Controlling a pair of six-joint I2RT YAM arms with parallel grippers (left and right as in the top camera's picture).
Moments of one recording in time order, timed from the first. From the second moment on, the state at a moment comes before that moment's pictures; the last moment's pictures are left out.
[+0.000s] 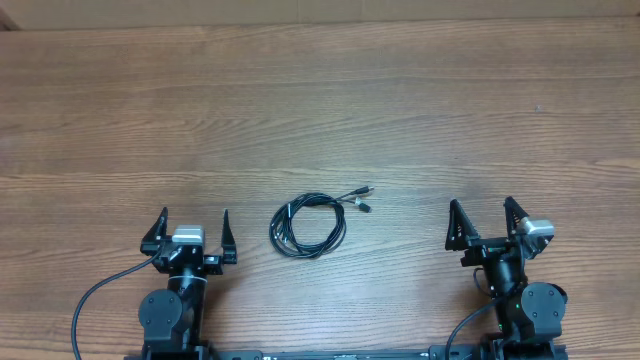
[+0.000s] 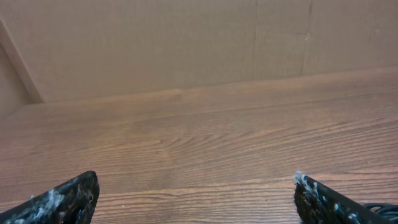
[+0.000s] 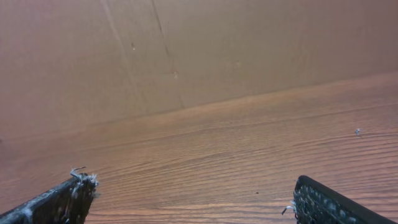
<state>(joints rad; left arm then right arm) 0.01 0.01 0.01 -0.08 0.01 0.10 0.04 0.01 0.02 -0.03 -0.09 0.25</state>
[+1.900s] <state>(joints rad) 0.01 0.51 0.67 -0.40 0.21 0.01 0.04 0.06 0.45 -0.36 -0.19 0.28</state>
